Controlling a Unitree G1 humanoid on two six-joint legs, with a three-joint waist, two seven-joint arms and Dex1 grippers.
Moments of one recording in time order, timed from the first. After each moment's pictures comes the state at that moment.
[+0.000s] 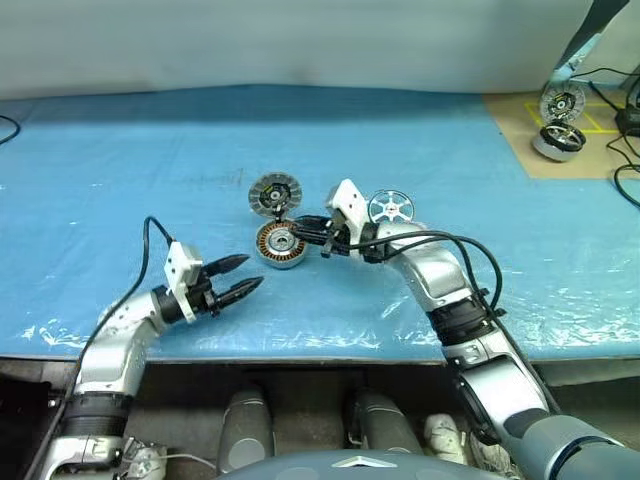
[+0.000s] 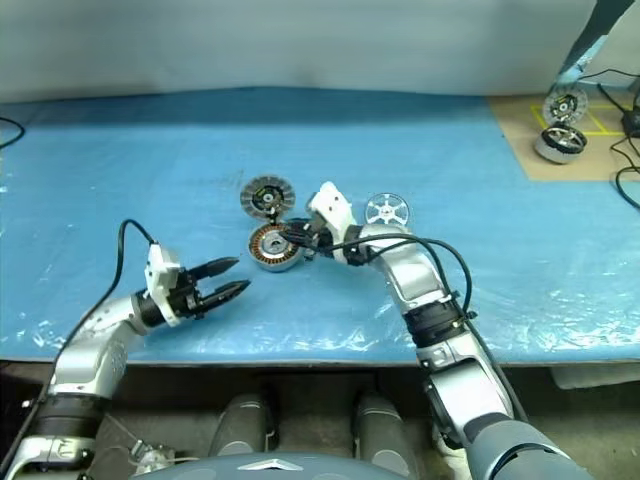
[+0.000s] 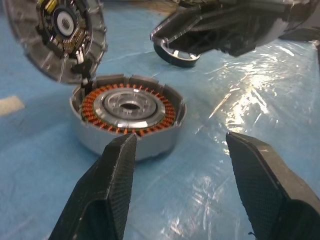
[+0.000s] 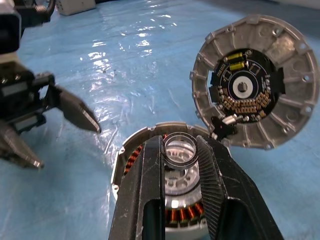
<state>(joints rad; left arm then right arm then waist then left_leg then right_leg) -0.08 0.45 0.11 0.10 -0.45 0.06 -1.08 -0.65 -0.20 0.26 0.19 0.15 0.40 0.84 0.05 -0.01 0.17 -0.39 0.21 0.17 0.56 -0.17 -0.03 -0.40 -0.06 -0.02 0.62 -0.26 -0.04</state>
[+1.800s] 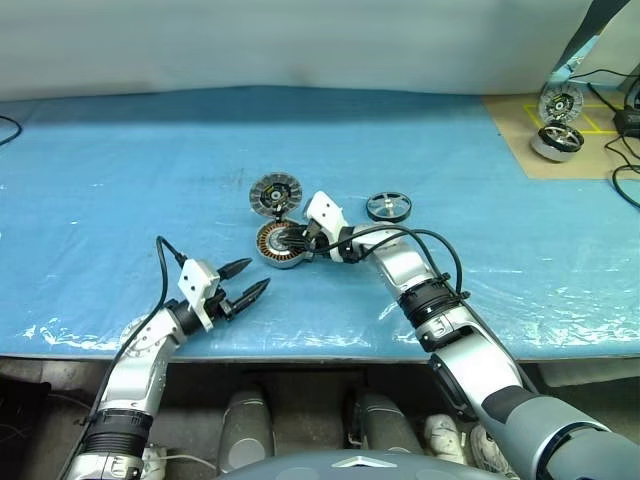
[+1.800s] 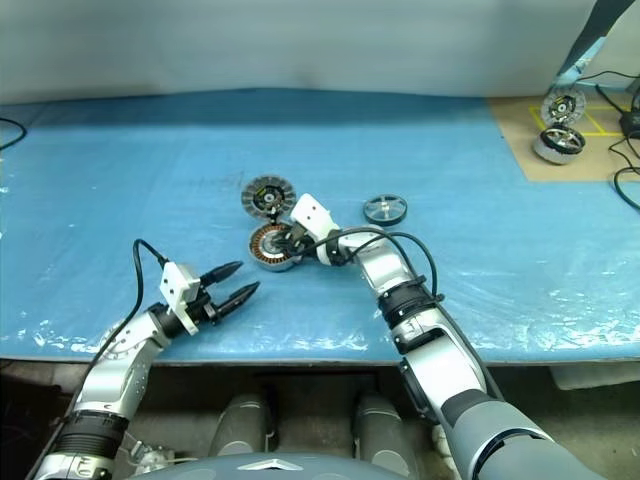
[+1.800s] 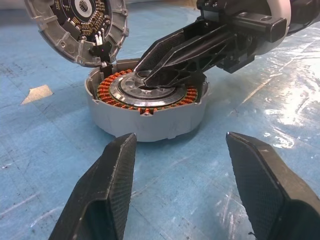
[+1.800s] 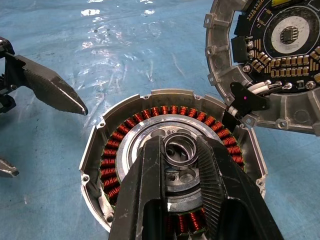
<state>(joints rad) -0.04 0.38 0.04 0.14 -0.33 -0.15 -0.89 -0.78 -0.11 0.28 0.60 0.02 0.17 0.86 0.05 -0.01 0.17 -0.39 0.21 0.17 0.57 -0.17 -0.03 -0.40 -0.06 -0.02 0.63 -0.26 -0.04</state>
